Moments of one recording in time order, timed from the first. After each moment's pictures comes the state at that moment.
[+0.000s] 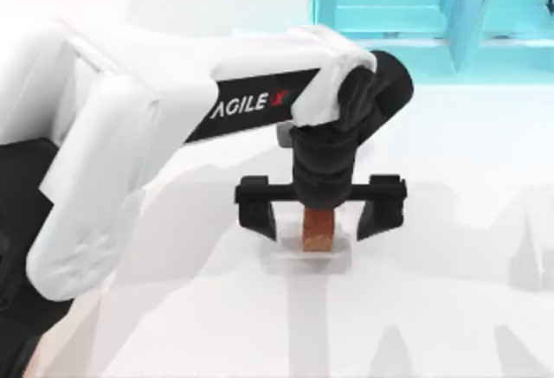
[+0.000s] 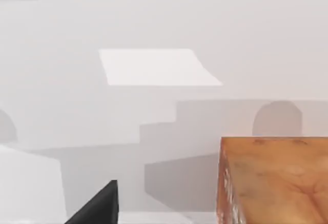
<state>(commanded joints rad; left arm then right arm) -0.79 2.33 1.80 -1.04 0.00 -0.76 0.00 0.00 0.00 0.00 0.00 0.00</state>
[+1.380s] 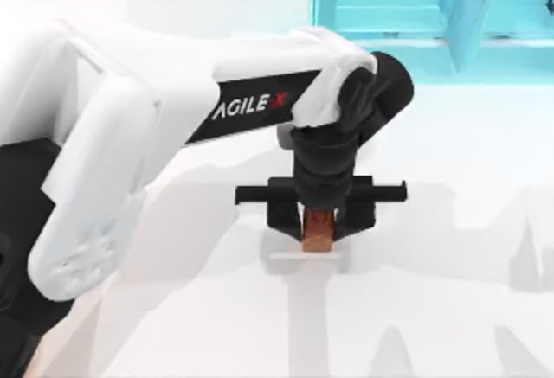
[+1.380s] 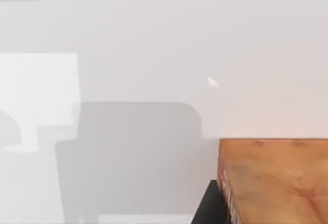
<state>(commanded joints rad) -0.79 2.33 1.80 -1.04 0.00 -0.76 0.00 0.00 0.00 0.00 0.00 0.00</state>
